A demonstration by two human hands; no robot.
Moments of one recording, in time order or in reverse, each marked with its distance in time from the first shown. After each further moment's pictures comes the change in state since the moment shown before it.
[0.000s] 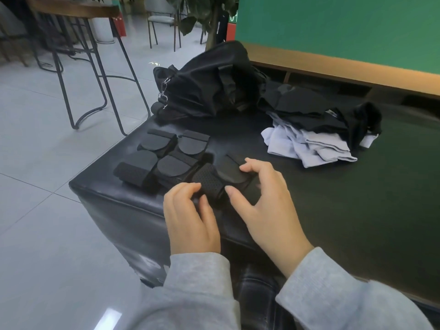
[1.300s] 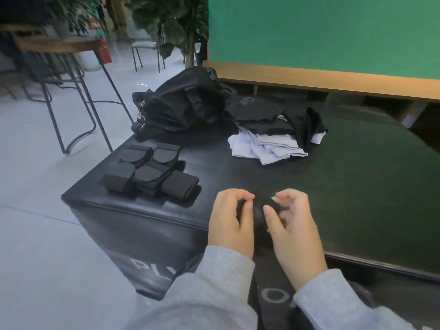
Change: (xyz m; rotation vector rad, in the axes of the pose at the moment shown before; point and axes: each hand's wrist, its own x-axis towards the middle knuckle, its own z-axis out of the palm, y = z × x) left_hand -0.041 0.103 0.020 -0.282 -0.418 -0.097; right_hand -0.074 0.021 -0.079 0.201 0.244 0.321
